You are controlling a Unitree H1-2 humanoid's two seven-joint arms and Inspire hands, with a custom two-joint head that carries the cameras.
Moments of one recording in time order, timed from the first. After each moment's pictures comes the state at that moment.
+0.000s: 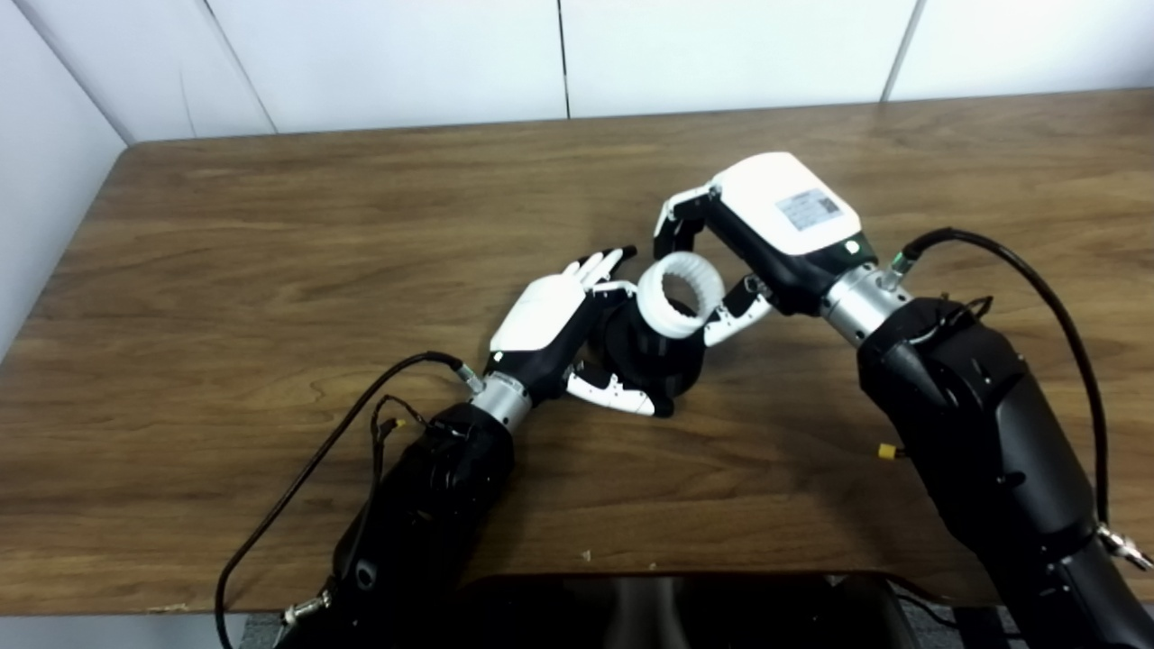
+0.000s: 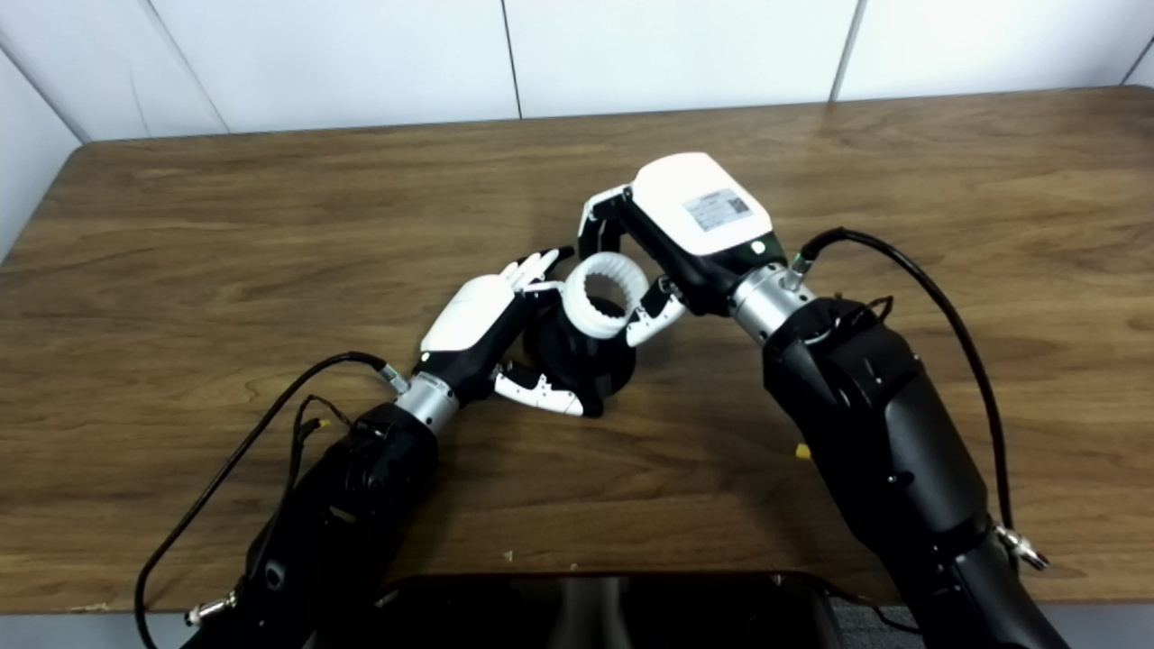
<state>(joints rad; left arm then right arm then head) -0.24 0.17 -0.45 0.11 0.67 -0.02 -0.03 -0.34 -0.29 0.32 -0.37 -0.92 0.04 0.42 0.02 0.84</state>
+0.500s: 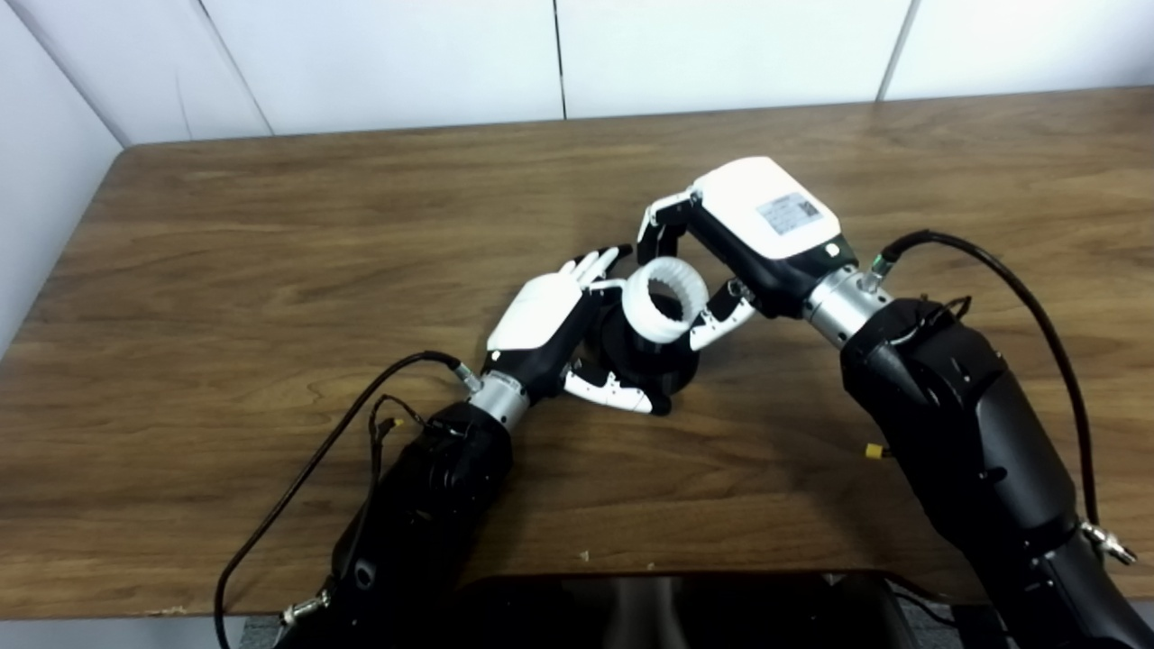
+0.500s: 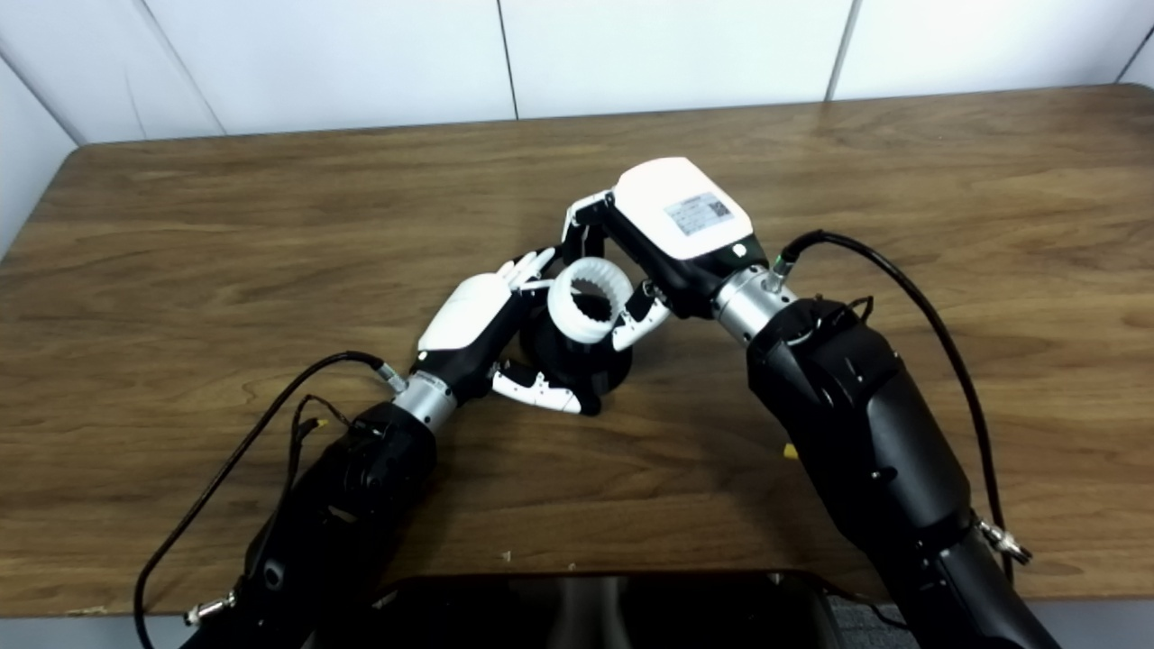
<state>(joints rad) -0.24 0.17 -0.45 0.11 0.67 -0.01 -0.03 -0.35 -0.28 0.34 -0.34 -0.93 0.03 0.41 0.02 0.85</state>
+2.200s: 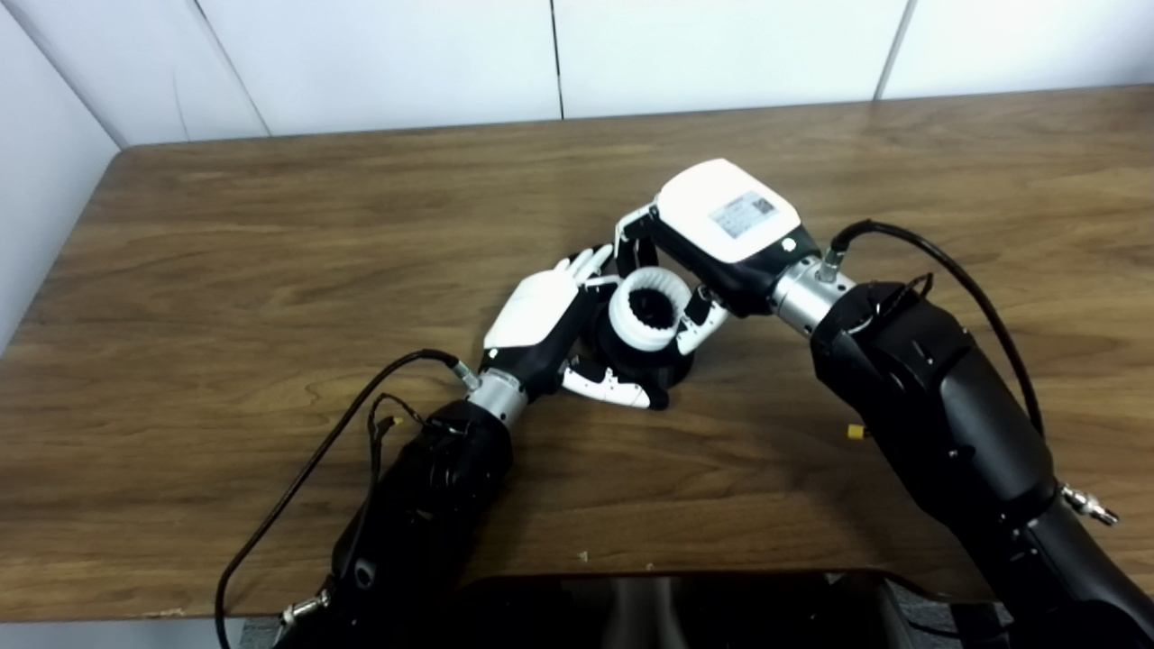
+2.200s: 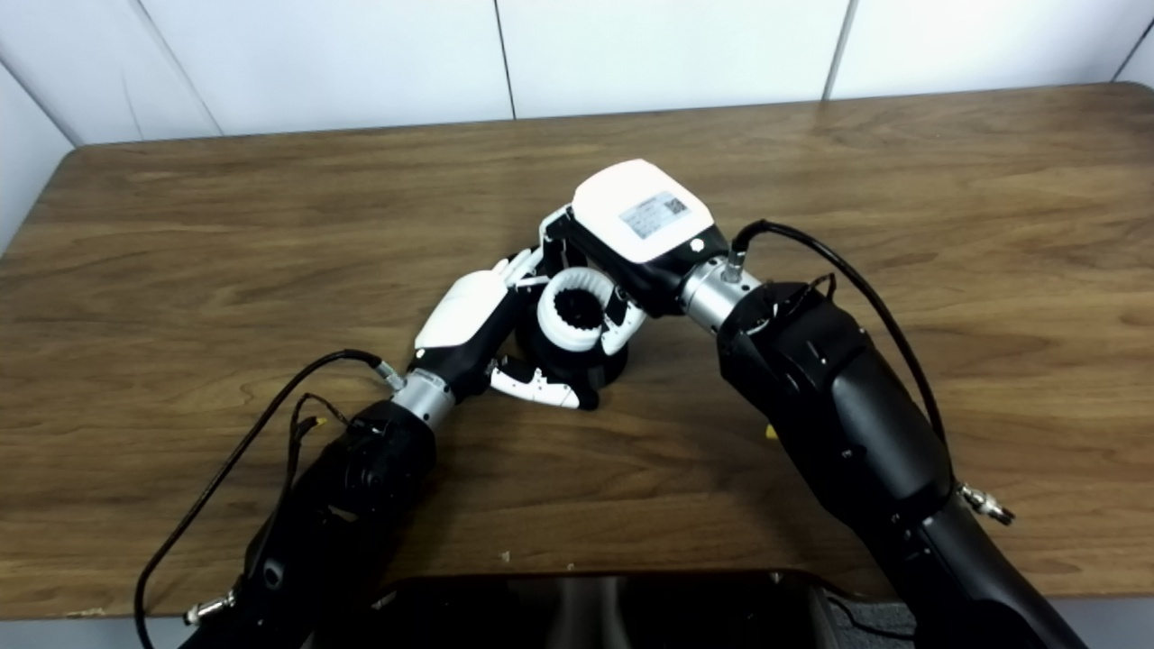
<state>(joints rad) -0.24 0.17 -0.45 0.09 0.67 0.03 -0.03 -0.43 -0.29 0.42 -0.31 -1.01 -0.01 0.49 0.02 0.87</state>
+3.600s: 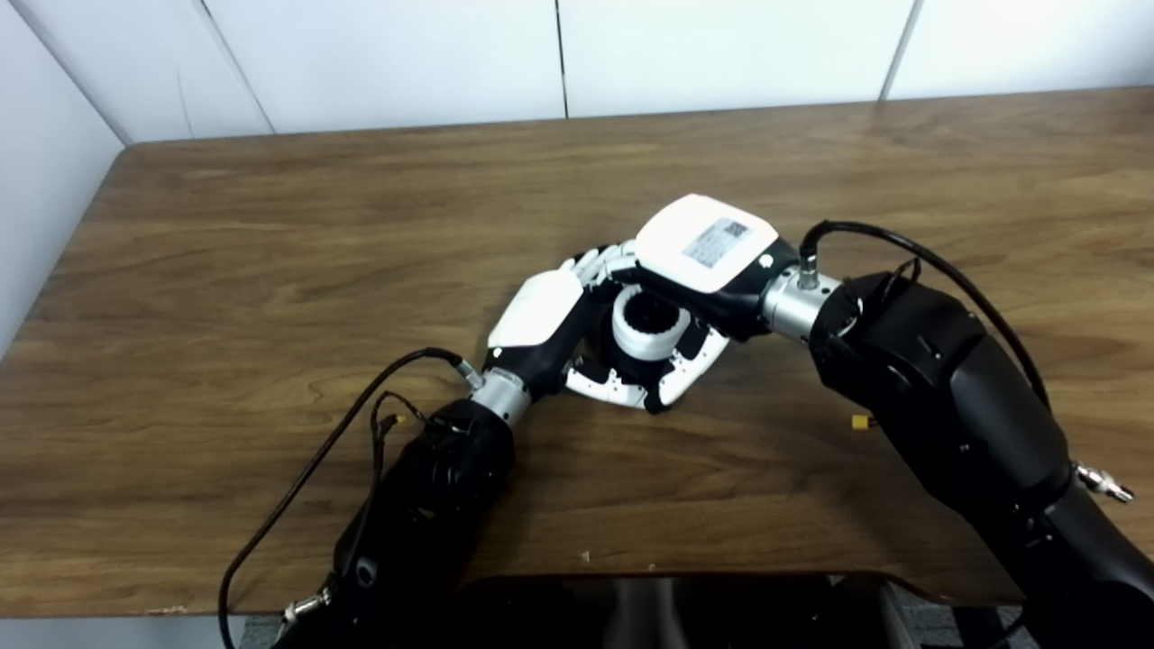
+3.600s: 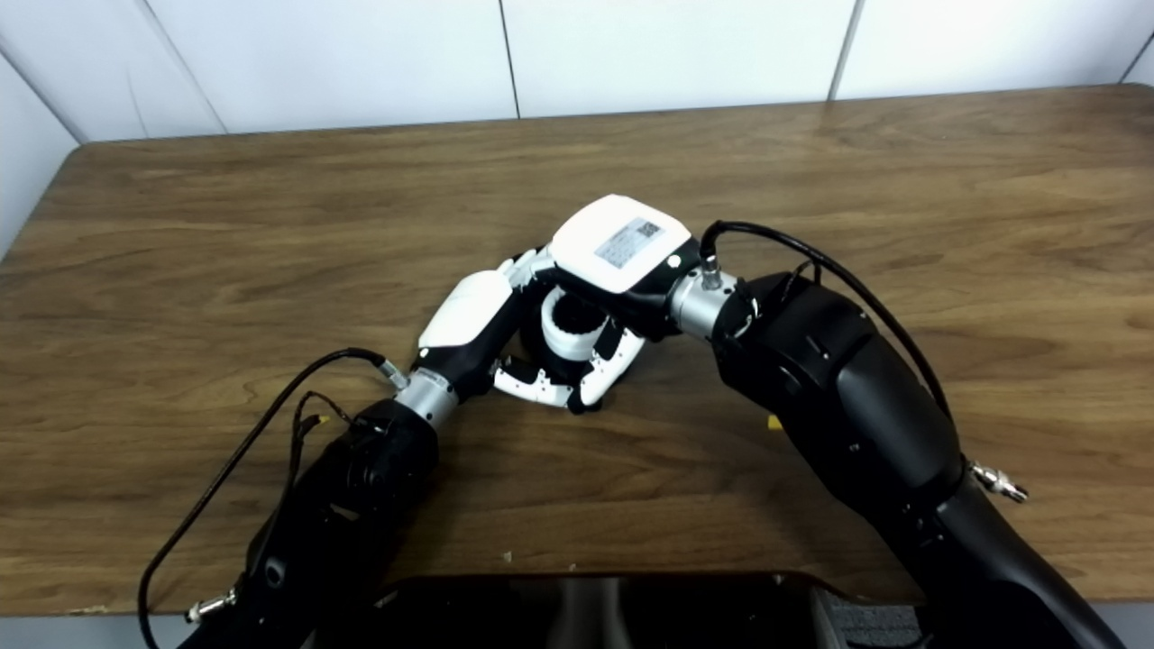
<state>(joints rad) -0.24 0.17 -0.46 0.09 0.67 0.02 -0.04 -0.47 -0.32 0.46 -0.37 -1.03 -0.04 0.75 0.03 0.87</state>
